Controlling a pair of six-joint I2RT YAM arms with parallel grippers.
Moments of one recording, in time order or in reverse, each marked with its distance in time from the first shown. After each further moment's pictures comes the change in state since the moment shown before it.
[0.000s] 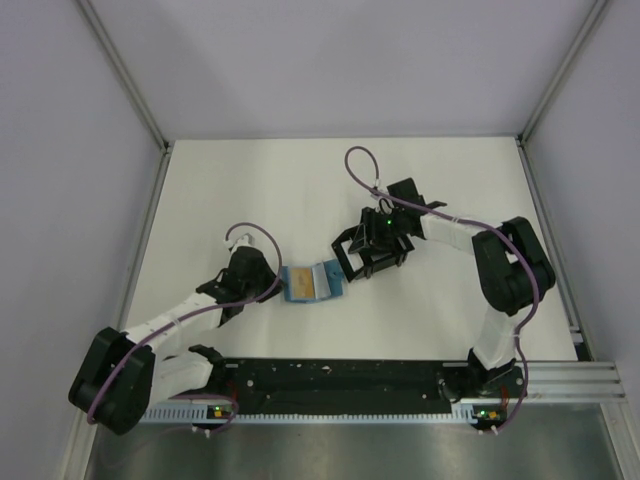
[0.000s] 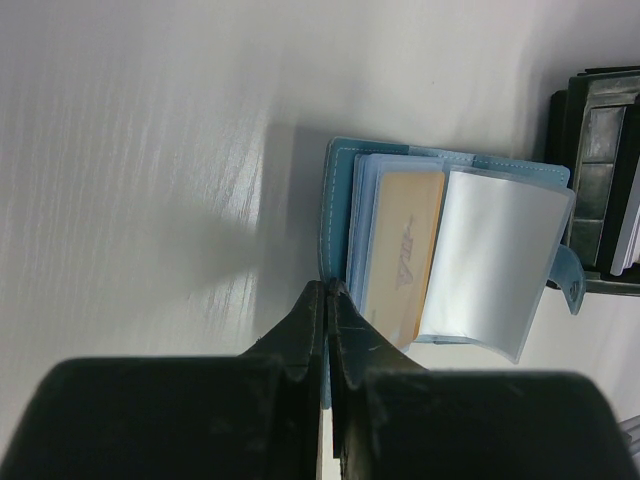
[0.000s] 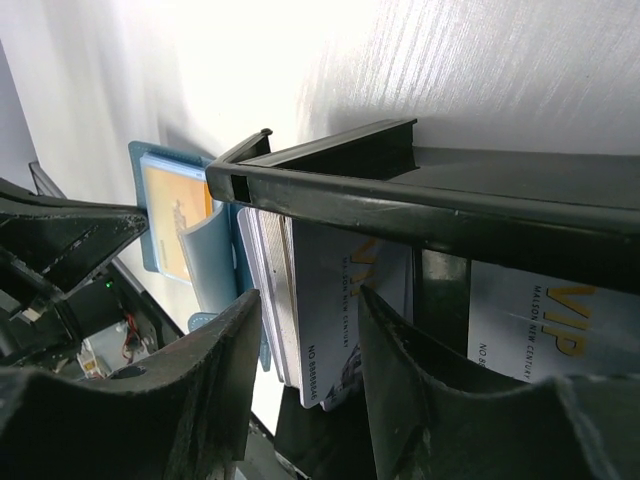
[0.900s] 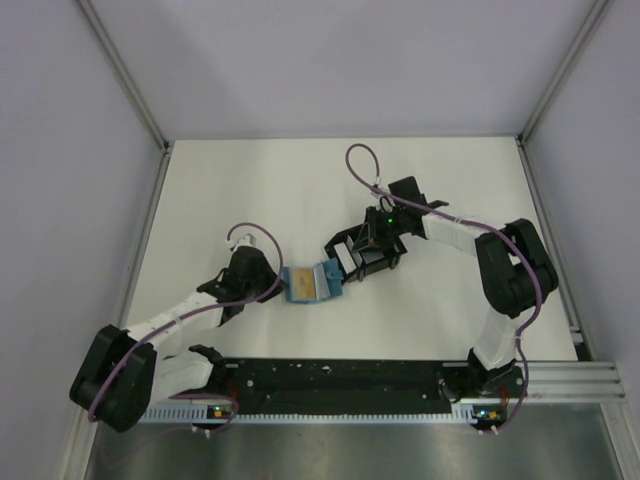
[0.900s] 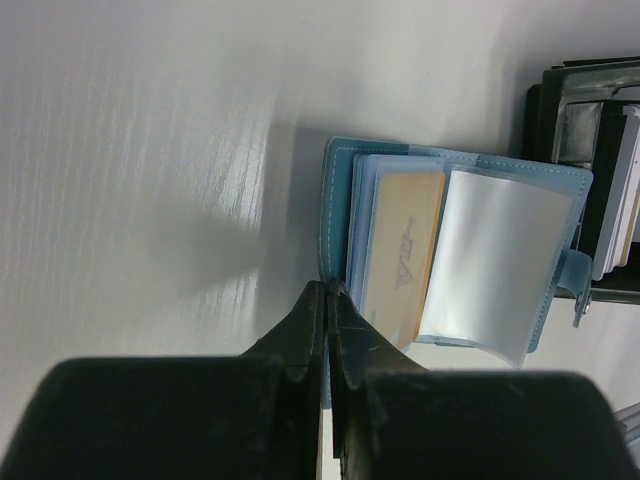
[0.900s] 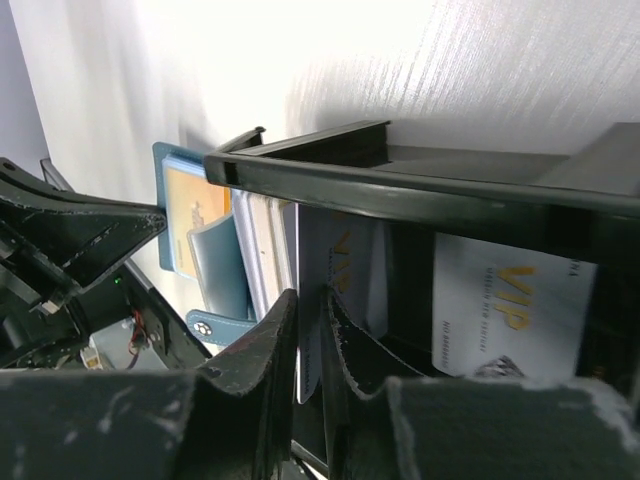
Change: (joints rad) left arm 0.001 0.013 0.000 0.010 0.018 0.000; right arm 0.000 -0.021 0.000 0.002 -0.017 0.001
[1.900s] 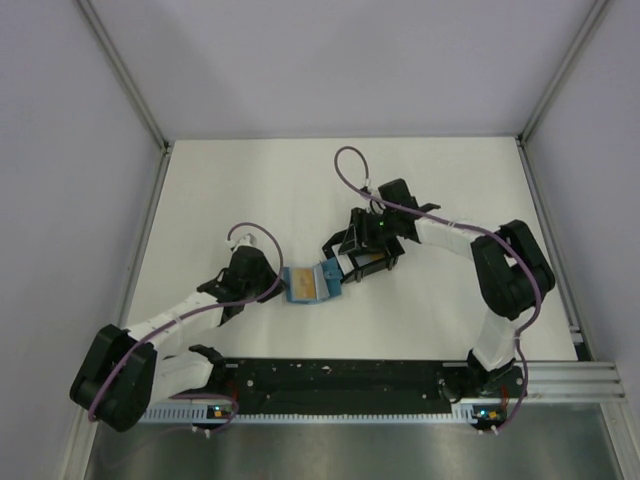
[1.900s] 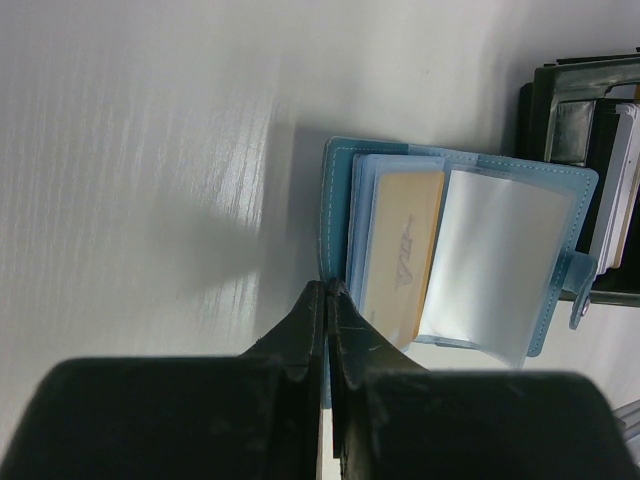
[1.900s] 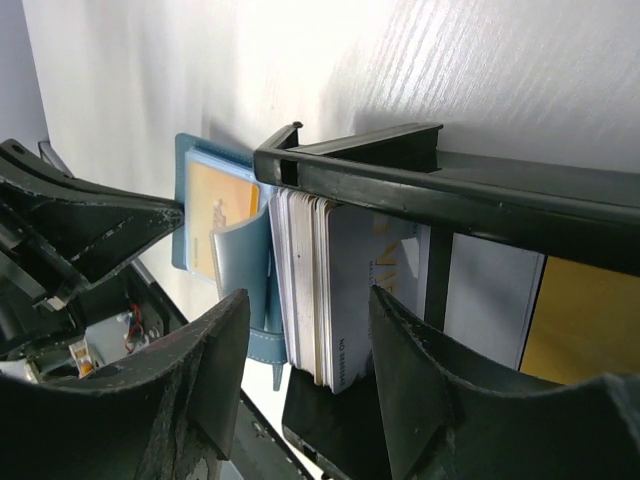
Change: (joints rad) left arm 0.000 0.001 0.000 0.003 0.012 0.001; right arm 0.063 -0.012 0.000 0.038 0.024 0.008
